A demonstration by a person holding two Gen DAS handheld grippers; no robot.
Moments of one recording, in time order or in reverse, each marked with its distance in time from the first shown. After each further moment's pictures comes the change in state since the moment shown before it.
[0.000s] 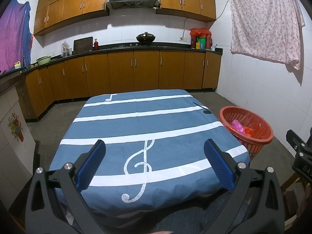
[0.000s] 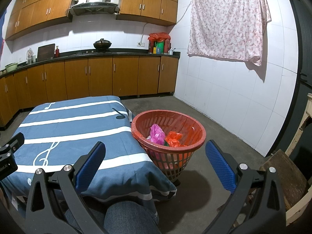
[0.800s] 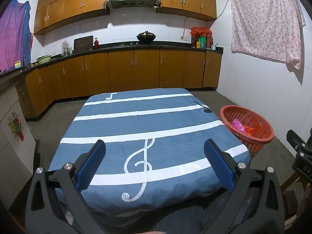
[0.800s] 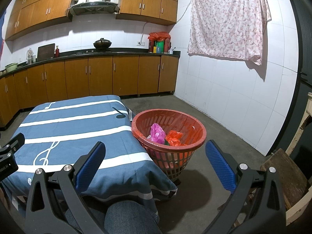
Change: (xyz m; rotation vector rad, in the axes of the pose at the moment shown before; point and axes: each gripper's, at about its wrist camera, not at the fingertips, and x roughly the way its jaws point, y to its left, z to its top) left arm 0.001 -0.005 -0.011 -0.001 0.009 0.002; right arm 0.000 0.000 -0.001 0.000 0.002 0.001
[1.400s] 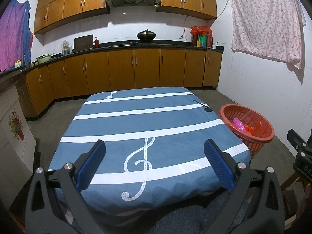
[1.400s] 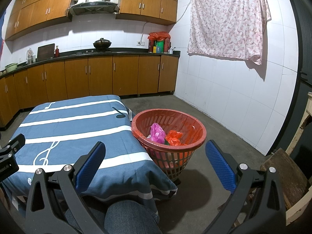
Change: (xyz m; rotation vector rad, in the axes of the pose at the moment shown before) left arm 0.002 0.004 0.001 -0.003 0.011 0.000; right arm 0.000 -0.001 0.001 0.001 0.001 0.000
